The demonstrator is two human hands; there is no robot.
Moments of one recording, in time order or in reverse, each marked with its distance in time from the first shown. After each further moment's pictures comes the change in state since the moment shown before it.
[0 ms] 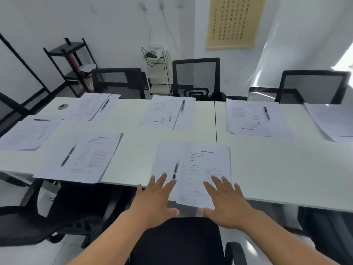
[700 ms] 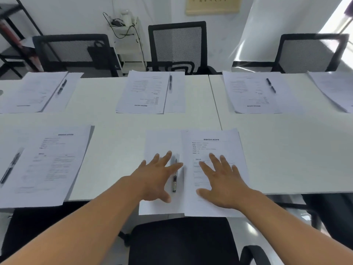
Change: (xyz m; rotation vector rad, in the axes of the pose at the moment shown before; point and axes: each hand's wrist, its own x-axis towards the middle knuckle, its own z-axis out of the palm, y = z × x) left_hand 0.176 -0.077 0.003 0.193 -0.194 0.296; right_hand 0.142 -0.006 0.038 0.059 0.010 0.160
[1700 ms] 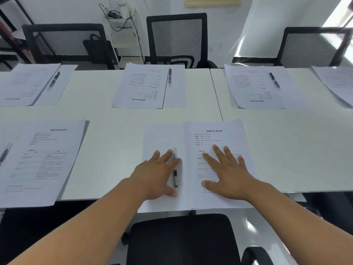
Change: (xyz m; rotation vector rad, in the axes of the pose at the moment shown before) left_hand 0.024 -0.007 0.019 -0.004 0.107 0.000; right_hand 0.023 0.023 0.002 0.057 0.011 -0.022
